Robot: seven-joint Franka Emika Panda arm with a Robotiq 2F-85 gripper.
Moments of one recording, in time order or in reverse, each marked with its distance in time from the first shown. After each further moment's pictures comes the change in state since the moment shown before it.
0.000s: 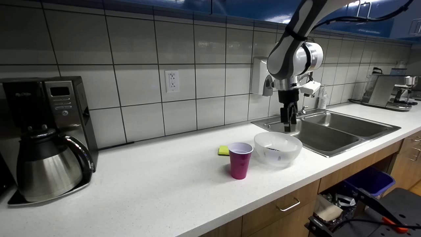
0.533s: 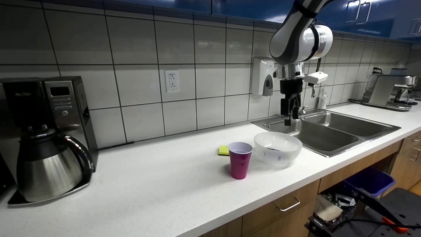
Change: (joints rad) arm 0.026 -0.192 0.017 -0.151 0.063 -0.040 0.033
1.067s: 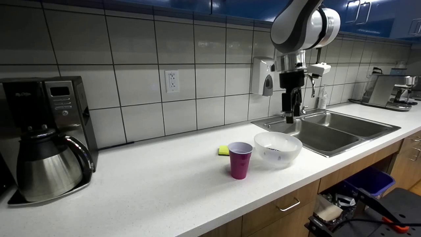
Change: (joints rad) arm 0.084 -0.174 0.007 -0.133 -0.025 -0.073 0.040
